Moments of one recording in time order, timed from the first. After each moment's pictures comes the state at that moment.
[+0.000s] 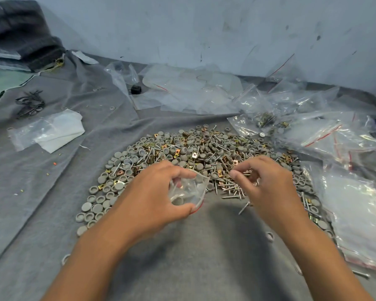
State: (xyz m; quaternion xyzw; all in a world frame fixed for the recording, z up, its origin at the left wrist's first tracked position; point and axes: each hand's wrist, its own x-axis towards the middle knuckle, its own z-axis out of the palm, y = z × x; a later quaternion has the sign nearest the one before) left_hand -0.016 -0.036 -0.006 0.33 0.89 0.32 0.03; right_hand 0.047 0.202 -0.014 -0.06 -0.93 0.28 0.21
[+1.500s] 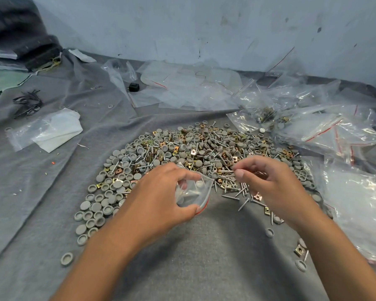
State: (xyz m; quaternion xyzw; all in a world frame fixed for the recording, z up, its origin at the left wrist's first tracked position) left_hand -0.008 -0.024 -0.013 0.32 0.90 0.30 0.02; right_hand 0.051 0.222 -0.012 -0.07 -0.86 0.50 0.08
